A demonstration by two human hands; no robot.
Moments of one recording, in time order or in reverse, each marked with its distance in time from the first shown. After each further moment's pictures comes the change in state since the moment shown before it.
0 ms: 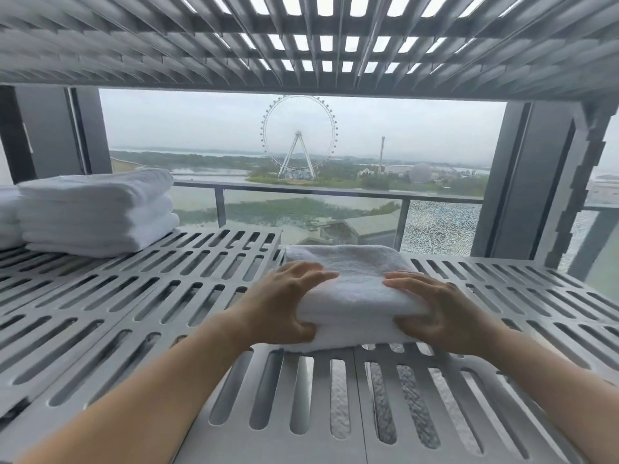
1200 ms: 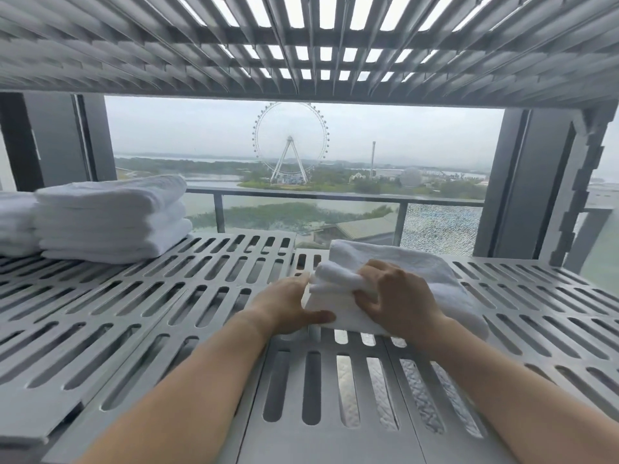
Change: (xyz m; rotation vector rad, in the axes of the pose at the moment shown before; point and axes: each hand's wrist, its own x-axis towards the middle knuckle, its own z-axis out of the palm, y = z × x) left_hand -0.005 -0.041 0.007 -0.209 -0.100 -0.327; right_hand 0.060 -0.082 0.053 -0.403 0.176 0.080
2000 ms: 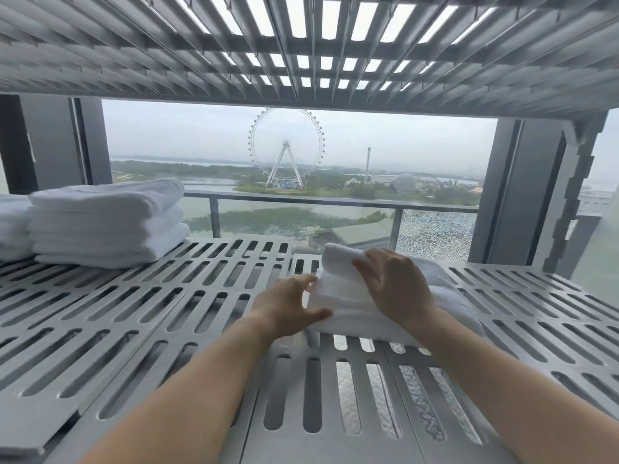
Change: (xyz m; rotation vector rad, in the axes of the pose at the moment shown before) left_hand 0.002 0.002 -0.001 -0.039 0.147 0.009; right_hand 0.018 -0.003 -0.008 0.220 0.203 0.146
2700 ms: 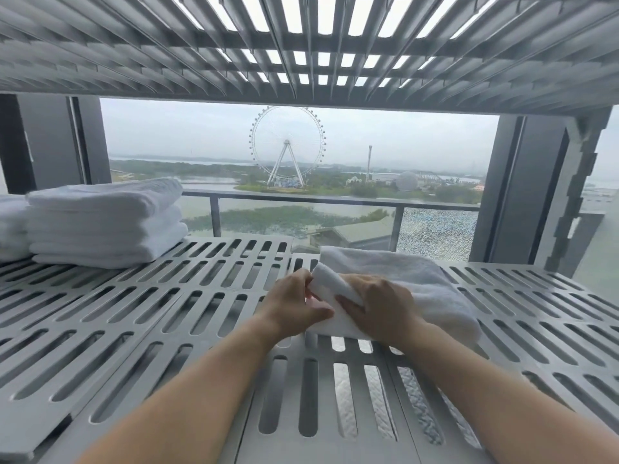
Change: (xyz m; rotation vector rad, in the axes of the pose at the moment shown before) left_hand -0.001 0.014 0.003 -0.162 0.128 0.029; right_hand -0.018 0.005 0.022 -0.051 -0.180 -0.140
